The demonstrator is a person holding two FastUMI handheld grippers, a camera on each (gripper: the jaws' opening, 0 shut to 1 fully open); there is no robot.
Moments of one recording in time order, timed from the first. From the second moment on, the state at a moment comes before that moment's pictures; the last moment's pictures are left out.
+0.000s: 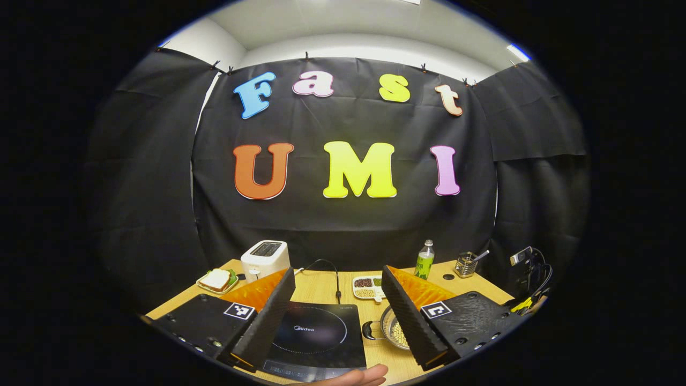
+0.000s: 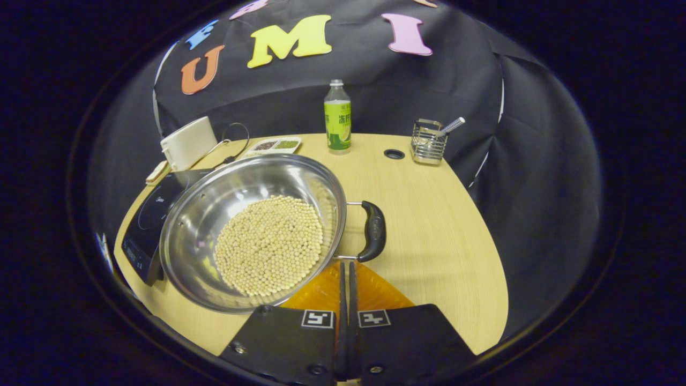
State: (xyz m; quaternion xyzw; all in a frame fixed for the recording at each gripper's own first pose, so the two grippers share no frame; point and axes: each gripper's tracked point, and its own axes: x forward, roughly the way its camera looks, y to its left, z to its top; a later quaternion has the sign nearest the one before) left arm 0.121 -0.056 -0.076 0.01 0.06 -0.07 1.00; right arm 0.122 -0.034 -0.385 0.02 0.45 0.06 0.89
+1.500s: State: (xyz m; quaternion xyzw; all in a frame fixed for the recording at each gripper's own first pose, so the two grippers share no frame) left arm 0.175 -0.156 -0.310 0.00 0.37 -0.13 0.92; right arm 0.180 -0.033 -0.384 0.03 0.40 0.04 0.91
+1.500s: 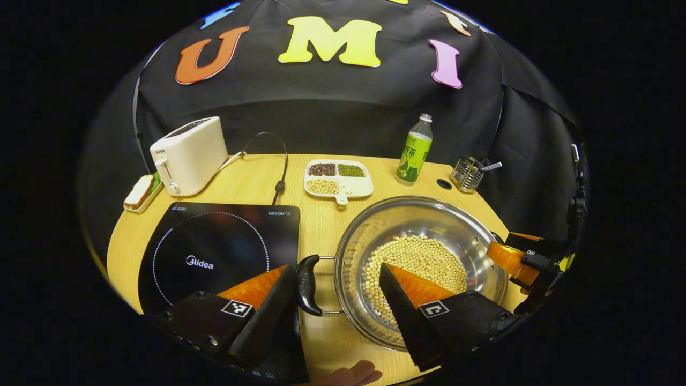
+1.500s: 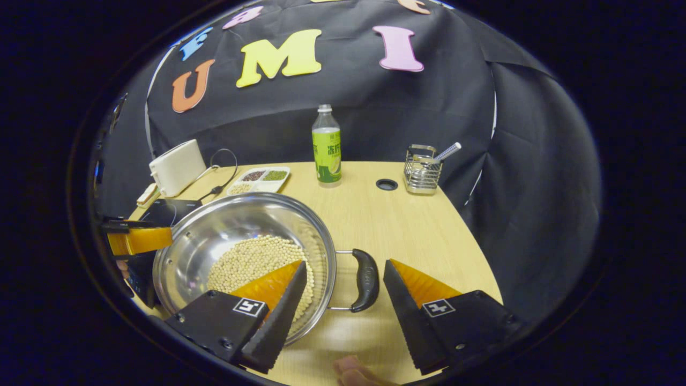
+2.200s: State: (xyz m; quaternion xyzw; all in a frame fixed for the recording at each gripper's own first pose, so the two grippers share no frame) left arm 0.192 -0.144 -0.333 -0.03 0.40 -0.10 0.91; right arm 0.194 -0.028 -0.426 0.05 0.44 0.05 0.90
